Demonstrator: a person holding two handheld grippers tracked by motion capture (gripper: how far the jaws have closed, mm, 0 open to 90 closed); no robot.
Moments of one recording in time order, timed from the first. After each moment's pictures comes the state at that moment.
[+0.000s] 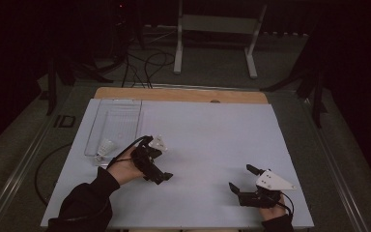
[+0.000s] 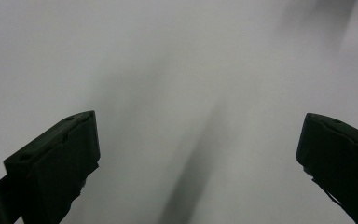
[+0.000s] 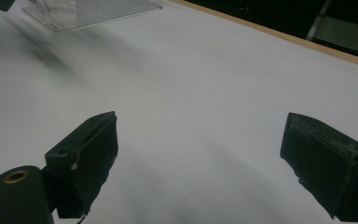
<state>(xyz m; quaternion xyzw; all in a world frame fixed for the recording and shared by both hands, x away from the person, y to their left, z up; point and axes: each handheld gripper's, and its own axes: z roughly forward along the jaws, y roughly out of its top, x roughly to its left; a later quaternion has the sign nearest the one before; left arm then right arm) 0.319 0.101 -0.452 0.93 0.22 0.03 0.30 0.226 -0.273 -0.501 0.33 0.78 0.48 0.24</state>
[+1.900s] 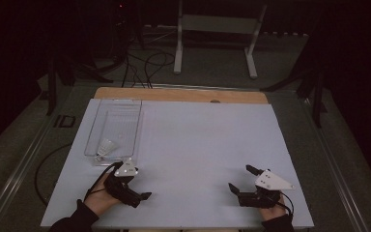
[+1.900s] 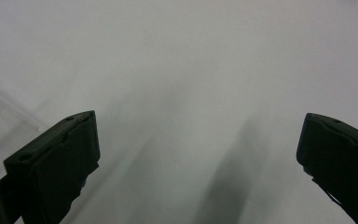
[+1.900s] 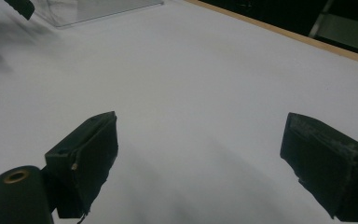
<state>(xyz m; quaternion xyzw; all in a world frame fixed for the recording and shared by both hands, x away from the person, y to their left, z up) 0.260 0.173 -0.506 0.89 0.29 0.05 0.36 0.227 -0.272 -0.501 0.33 0.78 0.47 0.24</state>
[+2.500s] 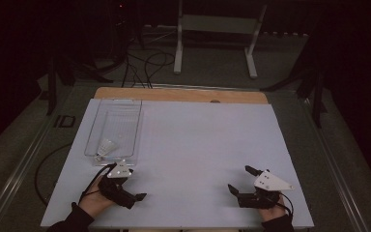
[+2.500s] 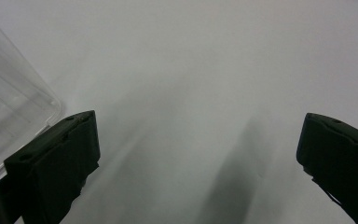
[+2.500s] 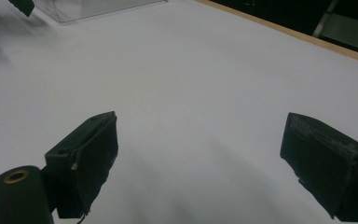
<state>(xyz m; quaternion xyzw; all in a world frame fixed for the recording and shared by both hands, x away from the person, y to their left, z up) 0.258 0.189 -0.514 0.88 0.29 0.05 0.37 0.225 -0.271 -0.502 0.32 0.79 0.47 0.23</state>
